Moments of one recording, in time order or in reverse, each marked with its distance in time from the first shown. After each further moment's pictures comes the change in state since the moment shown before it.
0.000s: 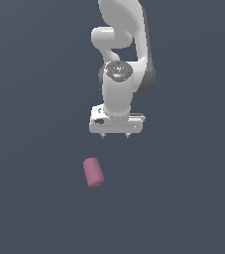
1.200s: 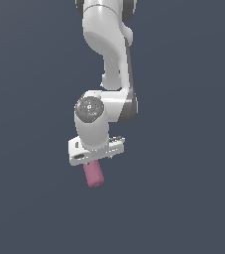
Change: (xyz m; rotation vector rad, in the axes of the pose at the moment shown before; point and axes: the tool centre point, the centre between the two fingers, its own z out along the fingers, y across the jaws) arm 0.086 0.070 0.048 0.004 0.006 -0.266
